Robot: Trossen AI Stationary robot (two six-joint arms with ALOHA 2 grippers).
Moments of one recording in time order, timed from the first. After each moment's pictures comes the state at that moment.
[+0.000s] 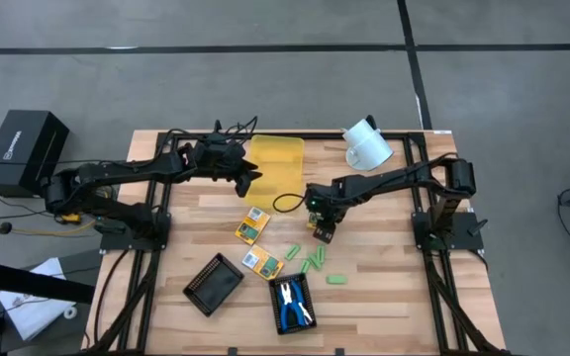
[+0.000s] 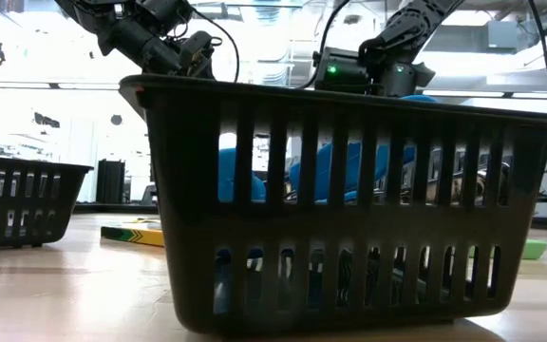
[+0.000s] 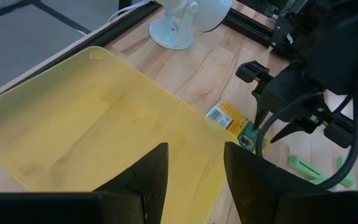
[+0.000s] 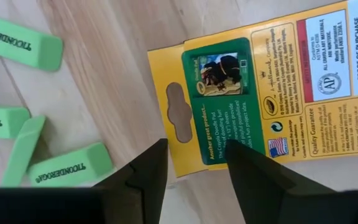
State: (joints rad) left arm 0.41 1.23 0.78 -0.09 0.10 -0.24; right arm -0.12 1.80 1.05 -0.60 -0.13 0.31
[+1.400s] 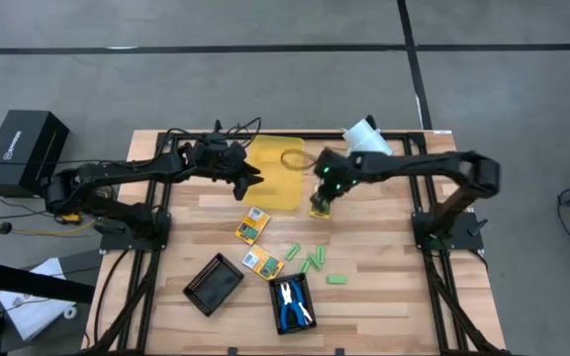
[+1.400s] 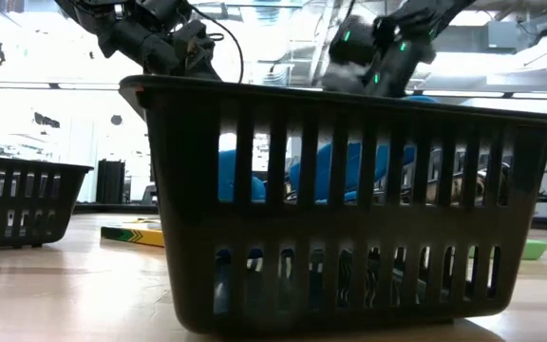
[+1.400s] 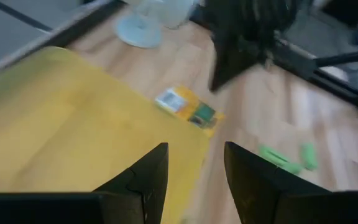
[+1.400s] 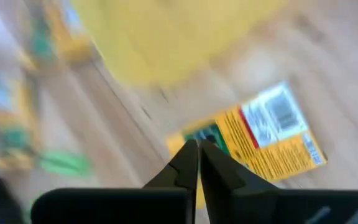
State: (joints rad) left arm 0.41 1.23 0.78 -0.08 0.25 -0.22; right arm -0.28 1.56 1.05 -0.50 -0.11 0.52
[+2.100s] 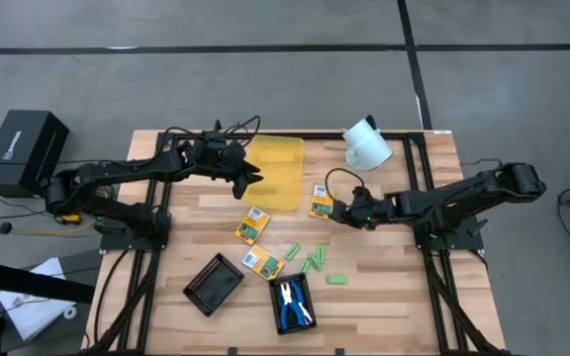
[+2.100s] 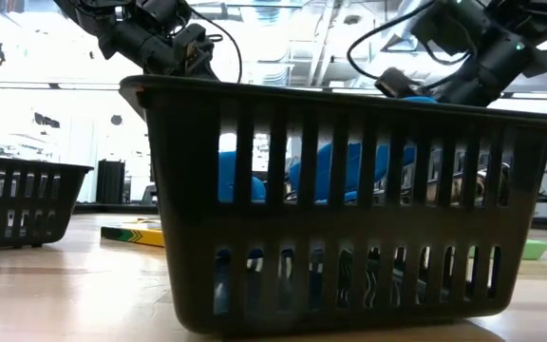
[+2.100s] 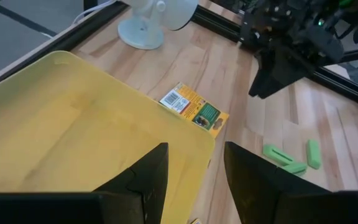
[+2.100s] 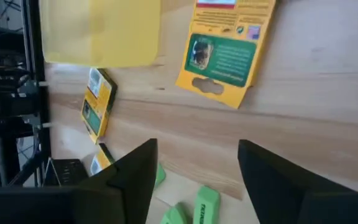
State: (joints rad) left arm 0.44 1.23 0.78 -0.08 0.24 -0.19; right arm 0.08 1.27 0.53 -0.08 0.24 1.61
